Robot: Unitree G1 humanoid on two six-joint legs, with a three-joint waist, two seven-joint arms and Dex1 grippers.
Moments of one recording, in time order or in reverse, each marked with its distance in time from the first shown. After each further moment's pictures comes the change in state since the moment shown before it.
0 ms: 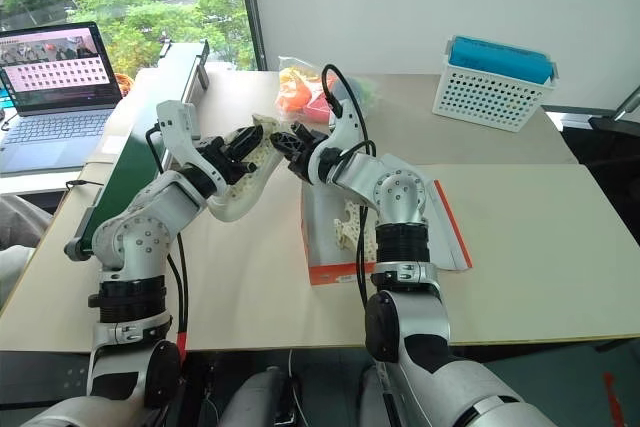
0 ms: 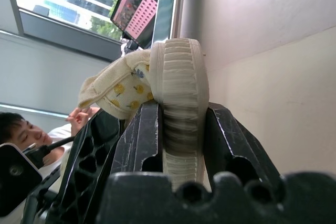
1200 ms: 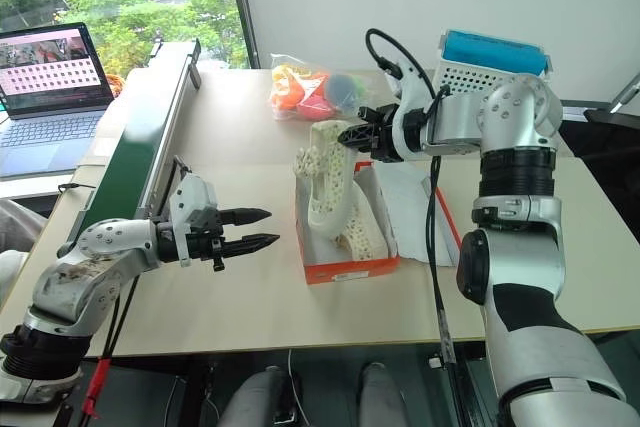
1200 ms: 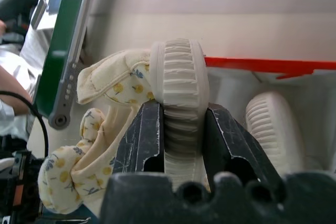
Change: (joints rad) left arm 0.269 0.446 -0.258 -0.187 0.145 -0.196 -0.652; right arm -0.304 -0.551 0.244 0.190 -0.183 0.584 0.380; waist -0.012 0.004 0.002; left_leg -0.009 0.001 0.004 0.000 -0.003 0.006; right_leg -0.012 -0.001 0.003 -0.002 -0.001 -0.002
